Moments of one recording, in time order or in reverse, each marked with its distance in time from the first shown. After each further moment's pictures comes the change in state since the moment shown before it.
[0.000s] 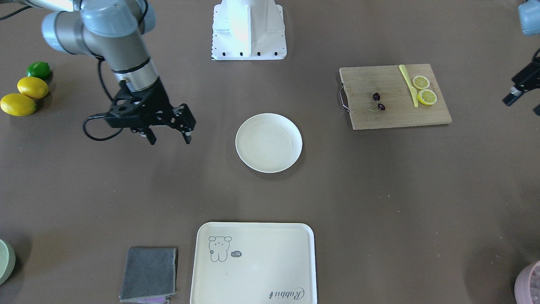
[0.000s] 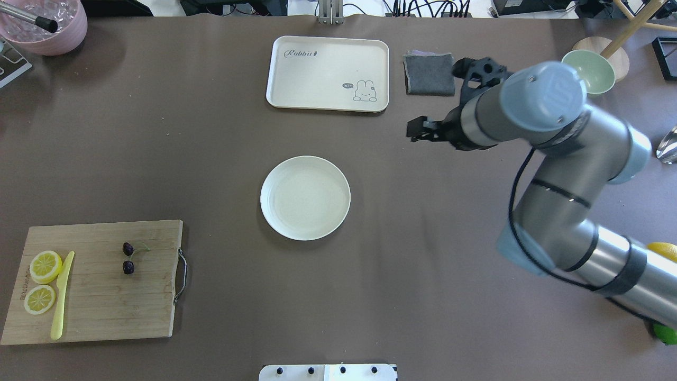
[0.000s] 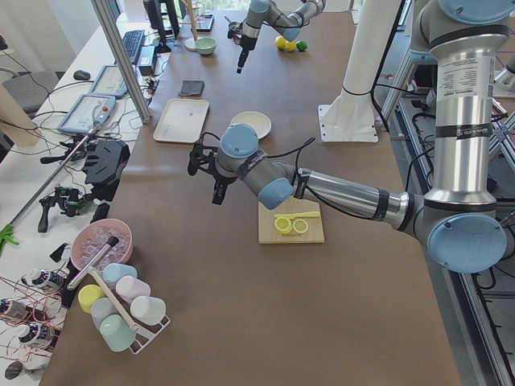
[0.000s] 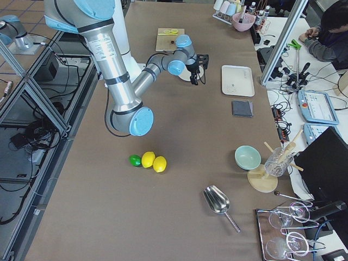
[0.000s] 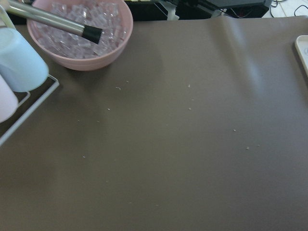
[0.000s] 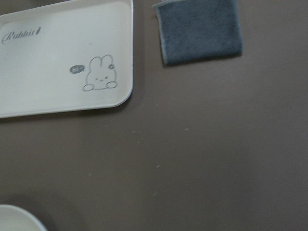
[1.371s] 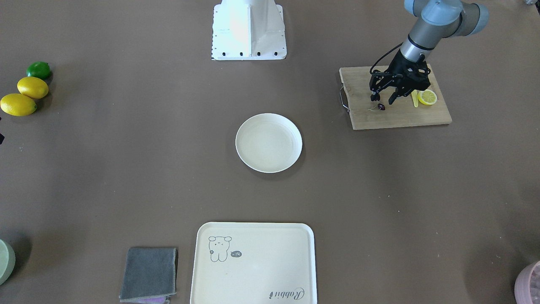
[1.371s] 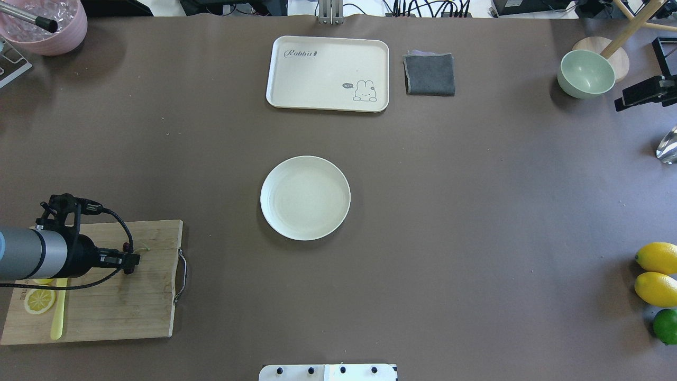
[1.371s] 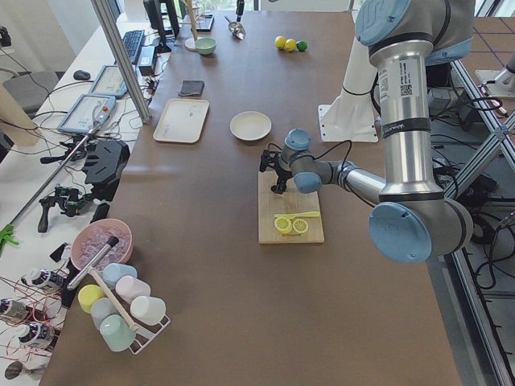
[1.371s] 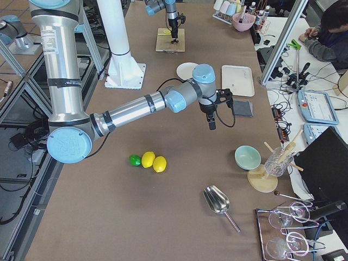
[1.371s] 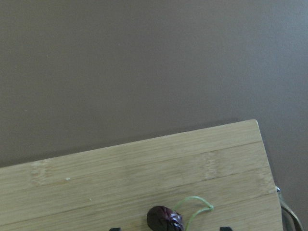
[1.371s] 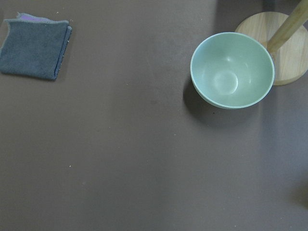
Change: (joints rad) left arm 0.824 0.122 -0.074 -0.117 0.639 -0.387; right arm 0.495 -0.322 0.018 -0.009 0.352 -0.688
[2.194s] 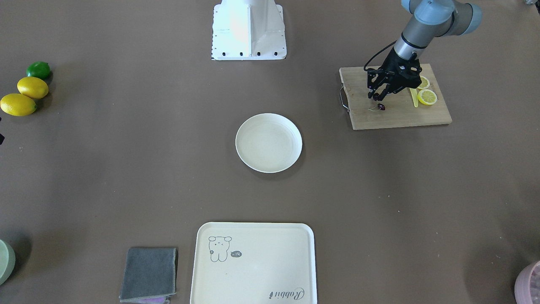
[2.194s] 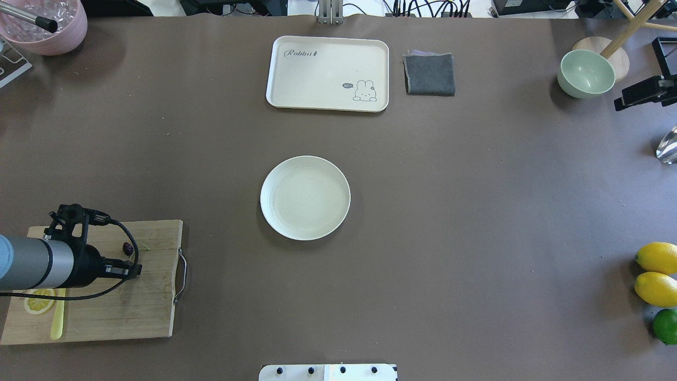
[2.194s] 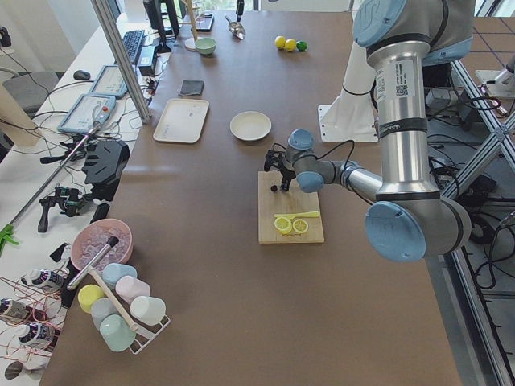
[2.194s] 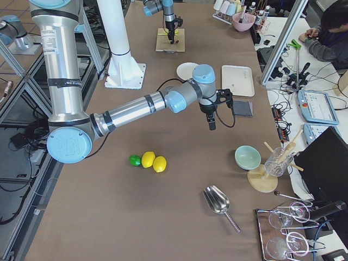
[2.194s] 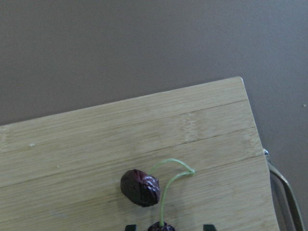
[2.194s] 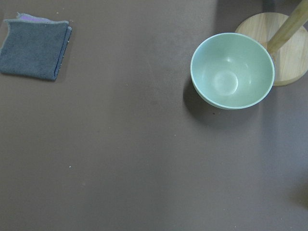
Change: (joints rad) left arm 0.033 0.002 -0.003 0.001 0.001 0.000; right arm -0.001 0.001 0.000 0.001 -0.002 0.001
